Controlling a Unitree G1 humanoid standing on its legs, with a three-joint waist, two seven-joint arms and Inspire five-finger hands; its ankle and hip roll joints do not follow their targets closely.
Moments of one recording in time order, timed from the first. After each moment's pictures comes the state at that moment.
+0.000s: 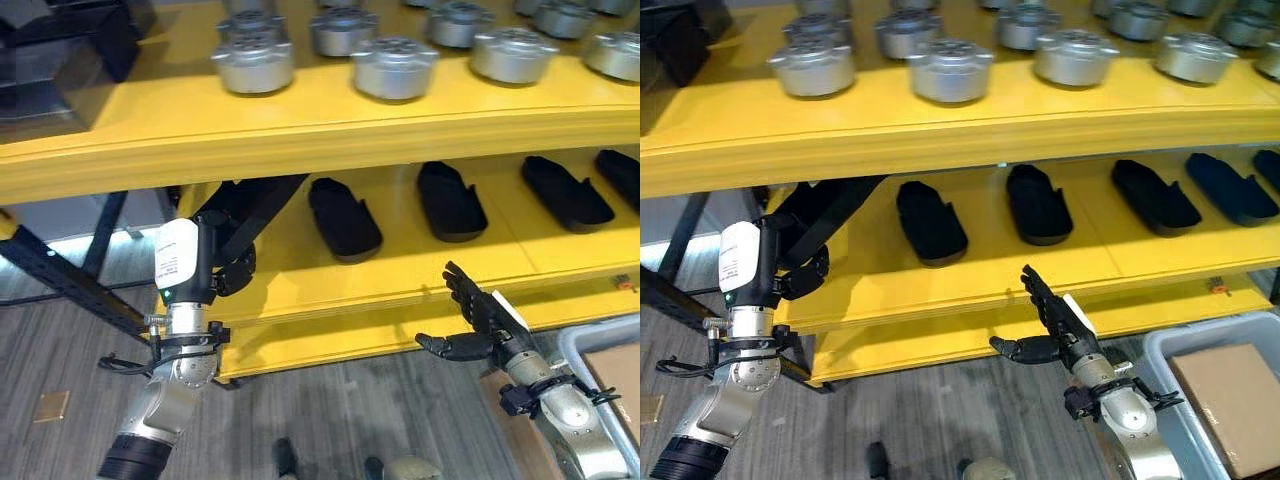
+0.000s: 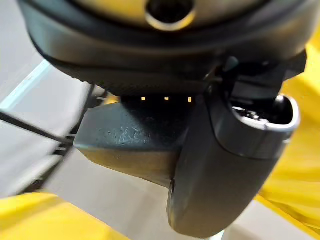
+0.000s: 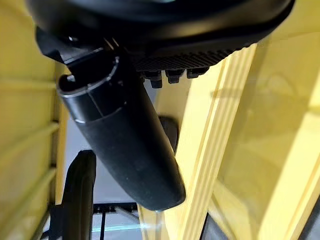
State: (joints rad) left arm -0.09 0.57 -0.09 0.03 0.48 -0.13 0.54; right arm 0.18 -0.53 0.06 -0.07 0.32 -0.09 0.15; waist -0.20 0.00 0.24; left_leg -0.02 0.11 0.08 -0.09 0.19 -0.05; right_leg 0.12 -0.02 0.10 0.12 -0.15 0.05
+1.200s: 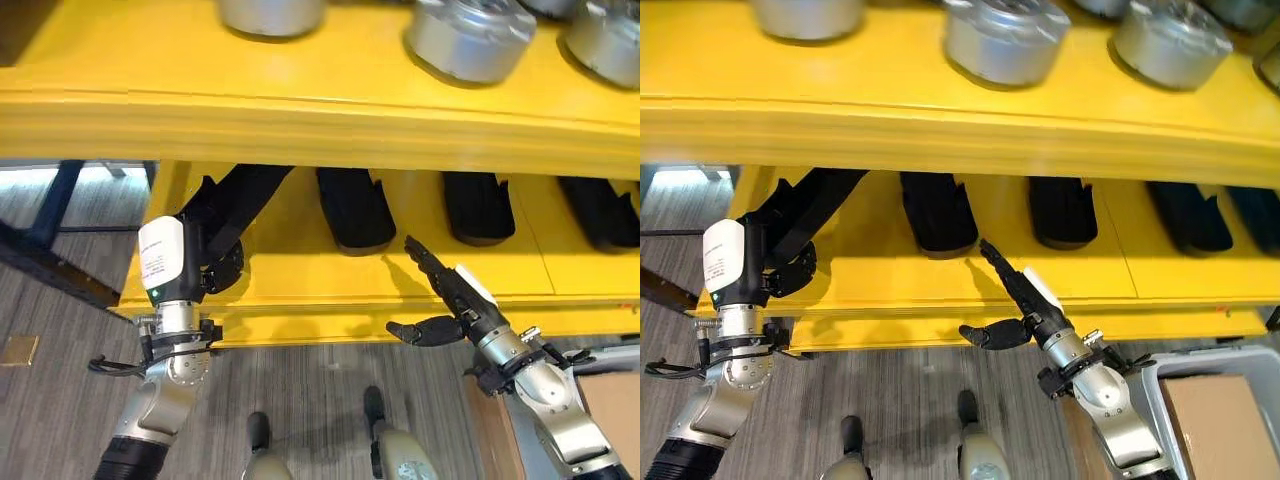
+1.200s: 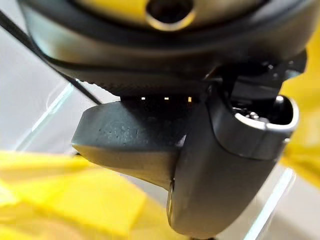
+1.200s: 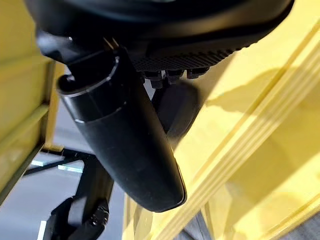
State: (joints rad) left arm -0.06 0.55 -0.06 0.00 0.48 -0.04 0.55; right arm 0.04 -0.61 0.14 -0.19 0.16 -0.10 0.16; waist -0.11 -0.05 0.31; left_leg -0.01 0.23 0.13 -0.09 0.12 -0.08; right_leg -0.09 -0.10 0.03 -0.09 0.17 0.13
